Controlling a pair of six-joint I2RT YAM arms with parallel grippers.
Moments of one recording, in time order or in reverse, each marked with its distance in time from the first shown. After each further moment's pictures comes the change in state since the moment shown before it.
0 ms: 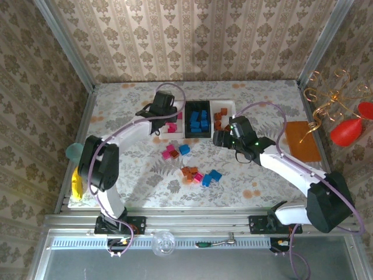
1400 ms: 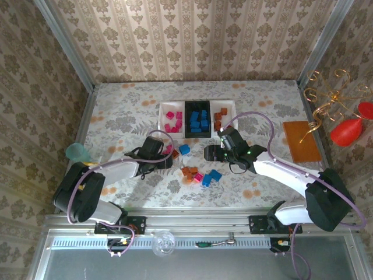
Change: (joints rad) left arm -0.061 -0.371 -0.742 0.136 0.185 -0.140; right arm 0.141 0.019 -0.070 0.009 -0.076 0.019
